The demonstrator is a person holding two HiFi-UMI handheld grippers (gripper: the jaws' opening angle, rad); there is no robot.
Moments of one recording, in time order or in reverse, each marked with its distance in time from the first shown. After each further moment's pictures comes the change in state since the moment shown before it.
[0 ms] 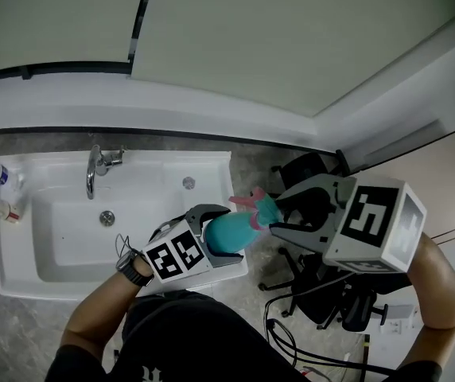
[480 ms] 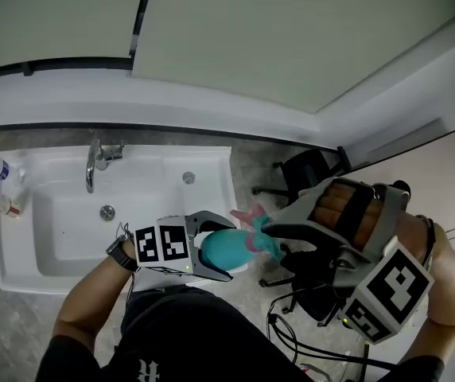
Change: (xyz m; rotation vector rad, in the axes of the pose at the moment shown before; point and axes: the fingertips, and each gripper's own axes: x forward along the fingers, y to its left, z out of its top) left arm -0.015 -0.057 0.001 0.067 -0.028 -0.380; right arm -0.011 0.060 -0.004 -1.039 0.162 -0.090
